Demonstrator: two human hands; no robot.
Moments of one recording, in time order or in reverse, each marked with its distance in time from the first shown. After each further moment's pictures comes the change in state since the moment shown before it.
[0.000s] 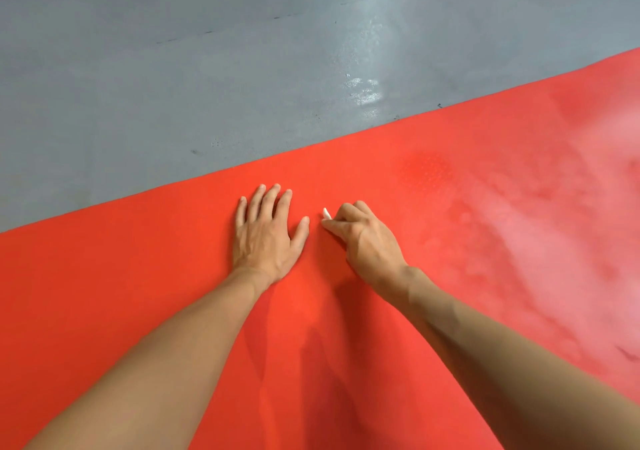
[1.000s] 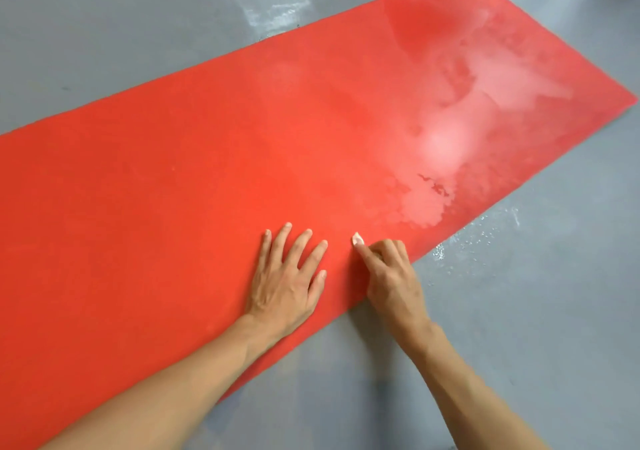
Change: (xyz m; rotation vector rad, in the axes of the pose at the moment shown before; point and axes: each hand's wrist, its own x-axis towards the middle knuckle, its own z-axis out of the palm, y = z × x) left_hand -0.280 0.178 -0.009 -0.098 -0.070 0.533; right_hand -0.374 -0.010 -0.081 -0.131 0.249 0.402
